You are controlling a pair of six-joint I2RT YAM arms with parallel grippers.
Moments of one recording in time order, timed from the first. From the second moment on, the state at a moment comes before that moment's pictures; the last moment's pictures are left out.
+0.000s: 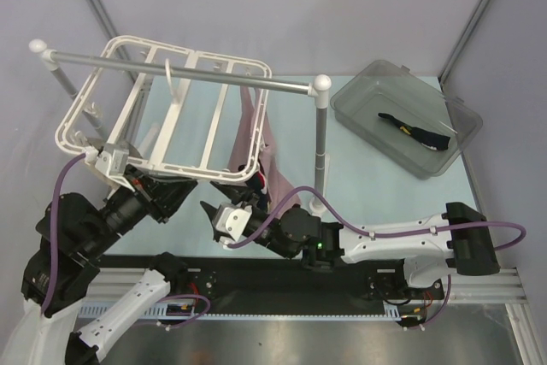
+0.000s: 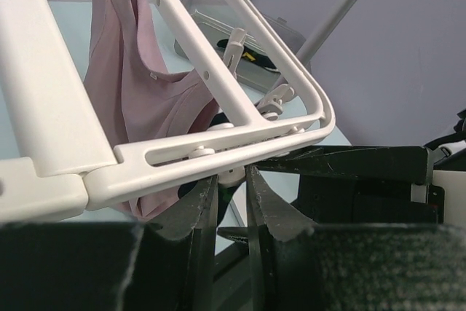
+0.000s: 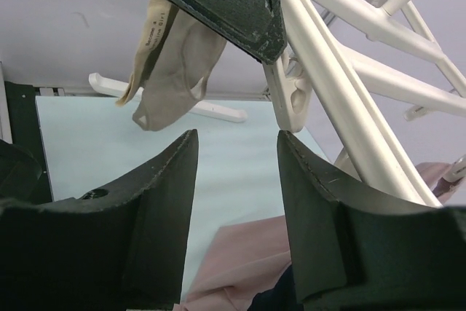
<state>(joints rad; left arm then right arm) -0.54 0.47 1.23 -0.82 0.15 -0.44 1.52 1.46 1.08 0.64 0.38 -0.62</state>
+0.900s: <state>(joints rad) -0.54 0.47 1.27 -0.89 0.14 -0.44 1.50 1.53 1.13 0.72 0.38 -0.63</state>
